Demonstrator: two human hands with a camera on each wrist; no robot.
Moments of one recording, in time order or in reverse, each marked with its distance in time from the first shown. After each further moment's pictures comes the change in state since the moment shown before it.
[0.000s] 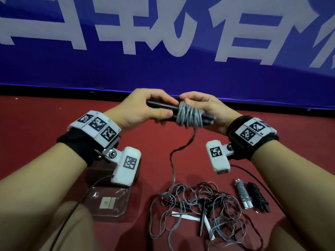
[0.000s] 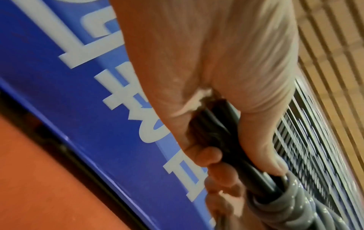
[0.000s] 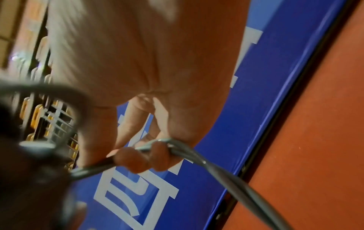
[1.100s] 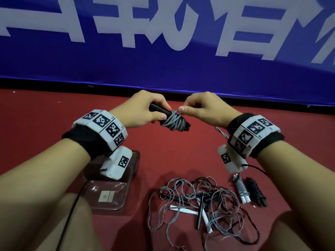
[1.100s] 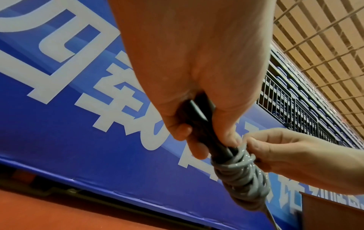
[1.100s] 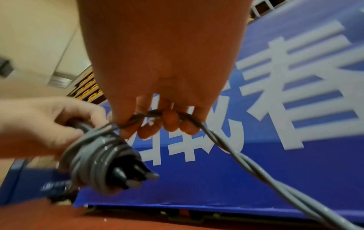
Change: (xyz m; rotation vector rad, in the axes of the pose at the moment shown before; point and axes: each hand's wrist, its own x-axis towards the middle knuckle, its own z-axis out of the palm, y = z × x) left_hand 0.010 -0.033 -0.008 0.567 -0.024 -0.042; right_hand -0.007 -0.003 -0.007 -1.197 0.007 -0.146
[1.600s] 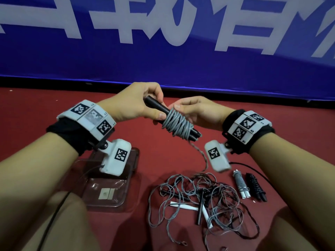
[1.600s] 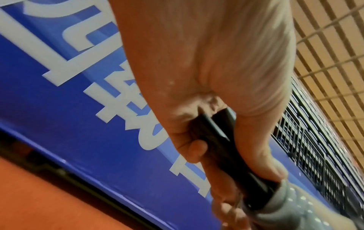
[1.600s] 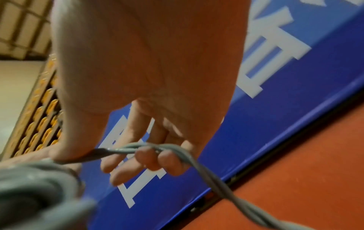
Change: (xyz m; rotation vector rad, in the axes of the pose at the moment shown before) left_hand -0.013 0.017 -0.014 -0.321 -0.117 -0.014; right_hand 0.000 -0.001 0.024 0.910 -0.334 0.194
